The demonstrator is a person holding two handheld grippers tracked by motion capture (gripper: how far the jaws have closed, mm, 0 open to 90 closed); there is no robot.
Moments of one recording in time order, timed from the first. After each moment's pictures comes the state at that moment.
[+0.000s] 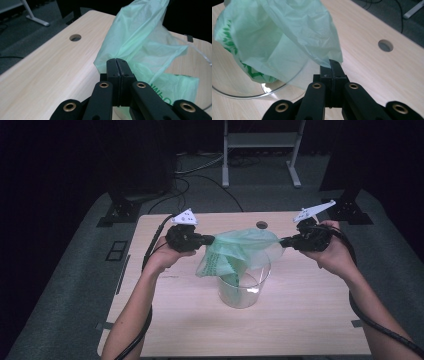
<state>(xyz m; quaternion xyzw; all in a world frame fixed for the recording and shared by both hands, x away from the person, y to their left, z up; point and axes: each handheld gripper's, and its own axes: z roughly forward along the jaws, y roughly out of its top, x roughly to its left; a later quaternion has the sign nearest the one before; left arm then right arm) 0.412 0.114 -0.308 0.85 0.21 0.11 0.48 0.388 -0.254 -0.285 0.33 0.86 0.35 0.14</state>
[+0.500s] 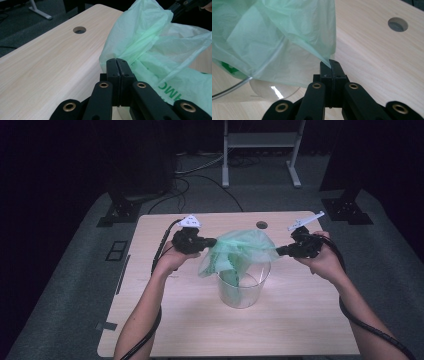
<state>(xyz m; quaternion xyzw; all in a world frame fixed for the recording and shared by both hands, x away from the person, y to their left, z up) 0.433 0.107 -0.344 0.84 0.25 0.10 0.48 0.411 -0.259 -0.339 0.37 0.86 0.34 0.10</state>
